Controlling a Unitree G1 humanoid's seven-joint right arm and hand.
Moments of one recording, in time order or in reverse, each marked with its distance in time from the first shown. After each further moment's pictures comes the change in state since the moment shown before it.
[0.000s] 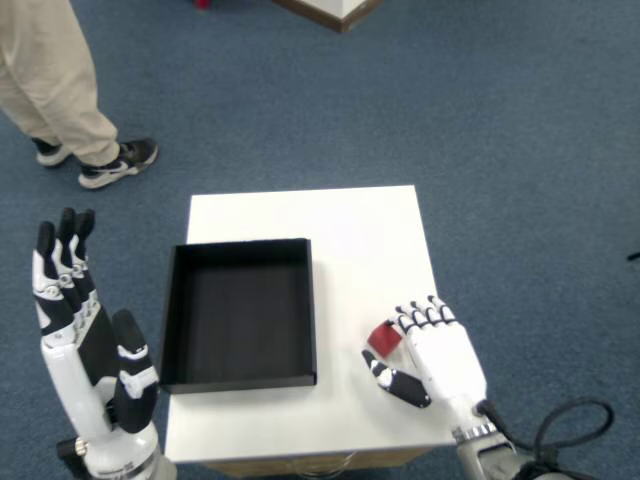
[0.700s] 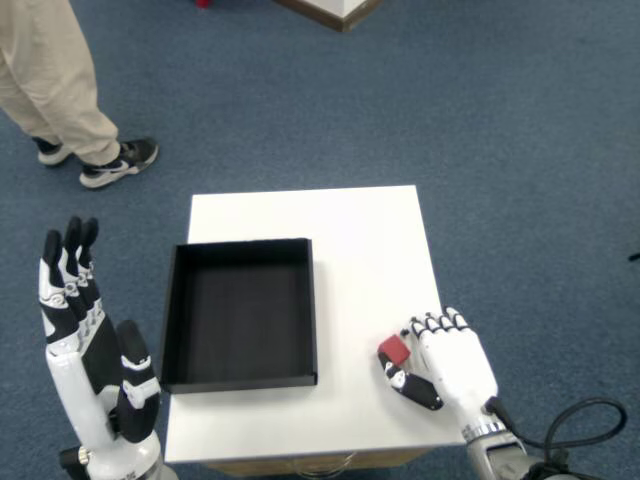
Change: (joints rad) arm 0.009 -0.025 -0.027 0.000 0.038 0.035 0.111
